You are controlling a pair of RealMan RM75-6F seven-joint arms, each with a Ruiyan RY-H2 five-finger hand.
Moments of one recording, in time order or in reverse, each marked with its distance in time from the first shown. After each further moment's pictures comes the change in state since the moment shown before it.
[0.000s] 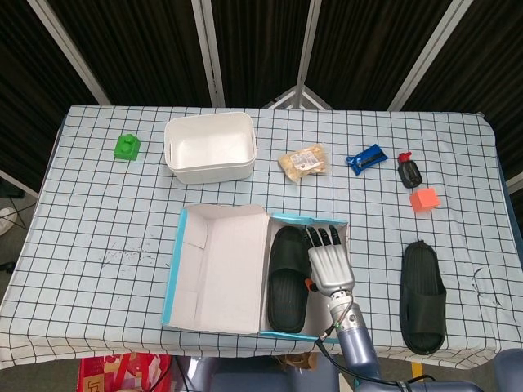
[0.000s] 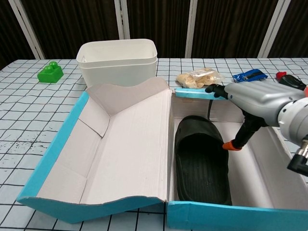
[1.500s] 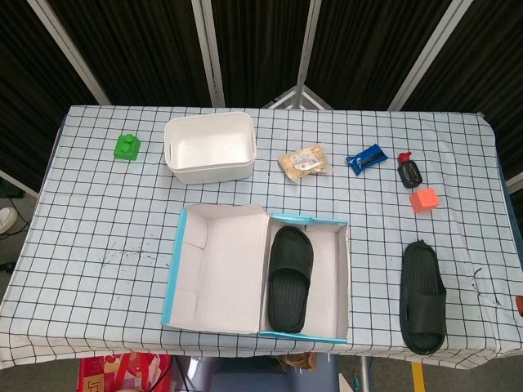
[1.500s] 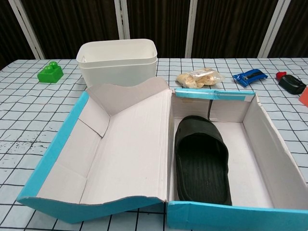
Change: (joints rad) left arm 0.008 -0.107 -0.038 0.112 0.102 0.172 -0.007; right arm -0.550 1.051 -0.139 -0.084 -0.406 0.019 0.792
